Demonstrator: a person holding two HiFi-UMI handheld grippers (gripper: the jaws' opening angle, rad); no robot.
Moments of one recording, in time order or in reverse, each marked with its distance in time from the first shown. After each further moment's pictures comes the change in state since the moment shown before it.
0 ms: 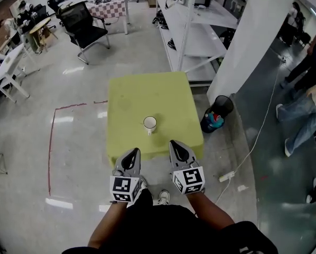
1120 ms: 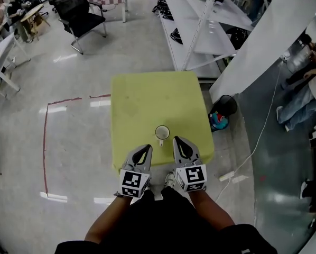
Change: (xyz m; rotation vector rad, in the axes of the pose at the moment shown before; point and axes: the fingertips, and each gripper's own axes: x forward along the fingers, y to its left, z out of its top) left arm 0.088 0.080 -0.012 -0.041 0.066 -0.163; right arm 0.130 0.006 -0.002 -0.061 0.099 -0.072
